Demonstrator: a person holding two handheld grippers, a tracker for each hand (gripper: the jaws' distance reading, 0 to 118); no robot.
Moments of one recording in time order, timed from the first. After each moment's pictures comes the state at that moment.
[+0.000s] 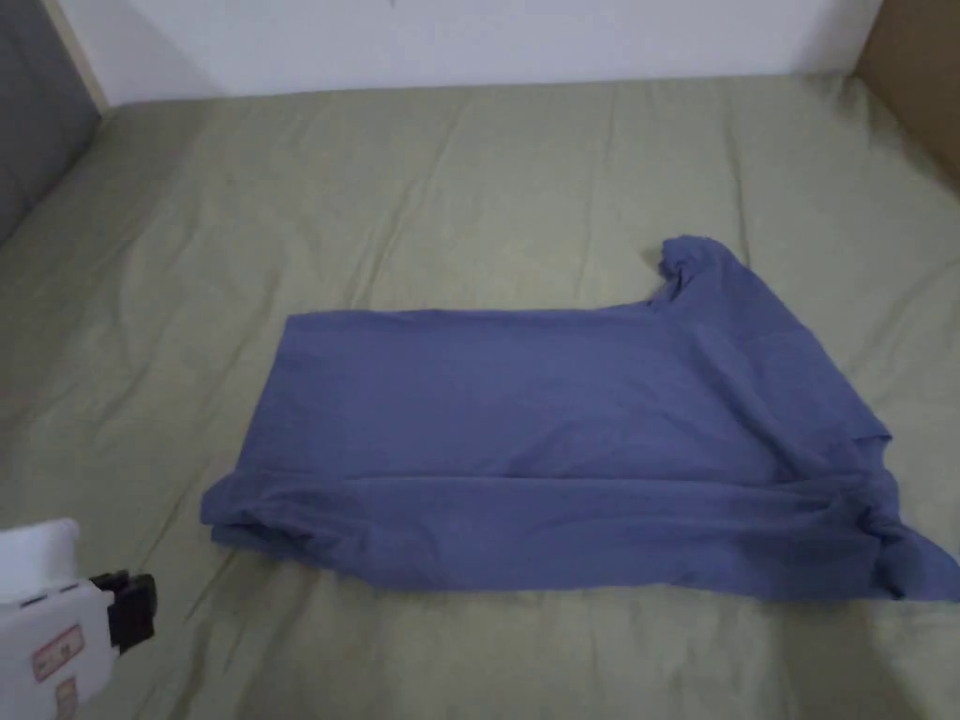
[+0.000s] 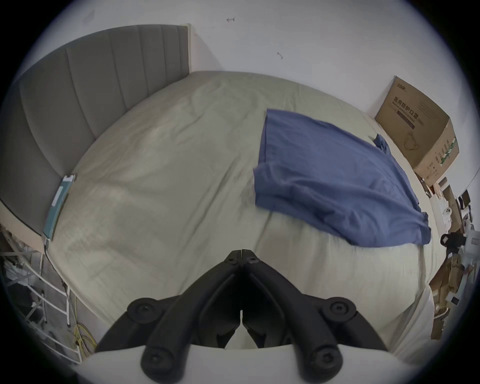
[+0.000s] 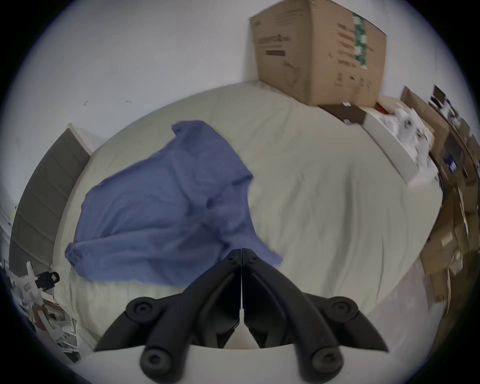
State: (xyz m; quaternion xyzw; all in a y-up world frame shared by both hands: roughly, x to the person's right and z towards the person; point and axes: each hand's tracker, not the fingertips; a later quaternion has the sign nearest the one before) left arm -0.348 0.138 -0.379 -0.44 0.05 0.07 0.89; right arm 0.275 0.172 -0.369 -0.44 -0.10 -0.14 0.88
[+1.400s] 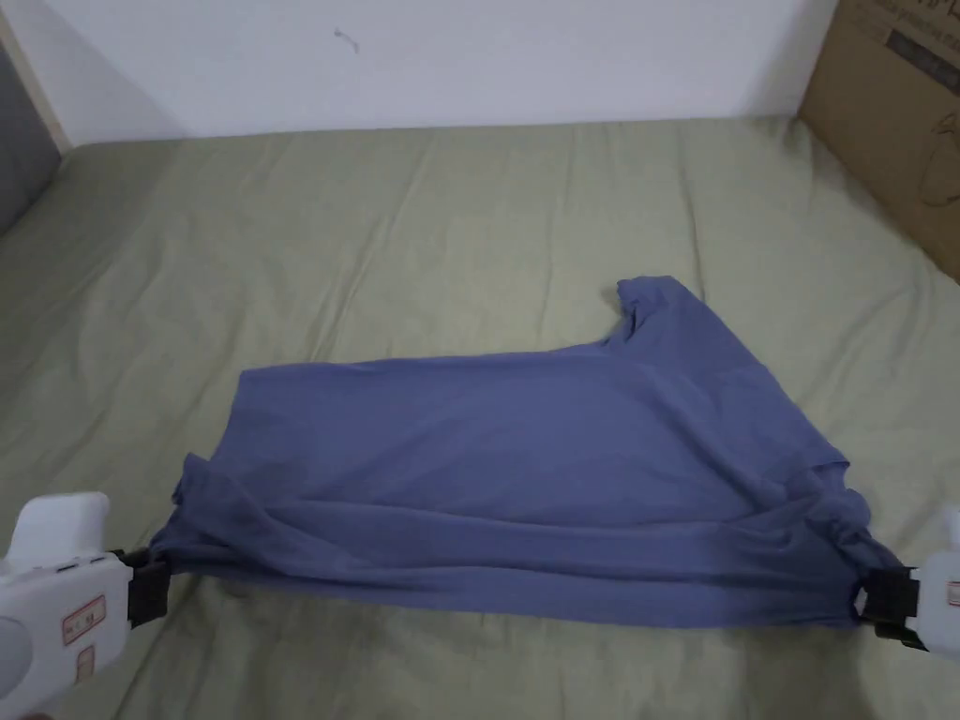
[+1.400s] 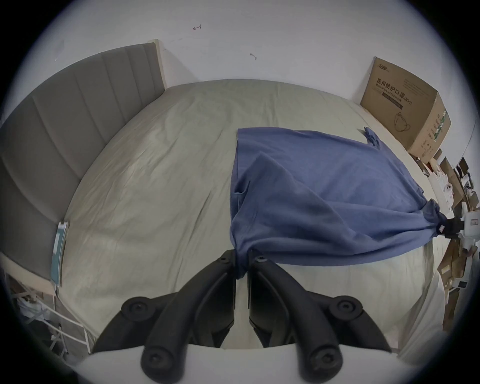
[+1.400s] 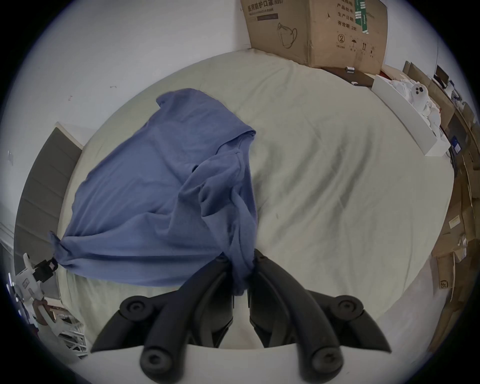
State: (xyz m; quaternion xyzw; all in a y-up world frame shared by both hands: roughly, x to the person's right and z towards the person) left arm -0.332 0.144 -0.430 -0.44 0.00 0.01 0.90; right arm 0.284 0.129 -0.404 -0.50 -0.09 -0.17 0.85
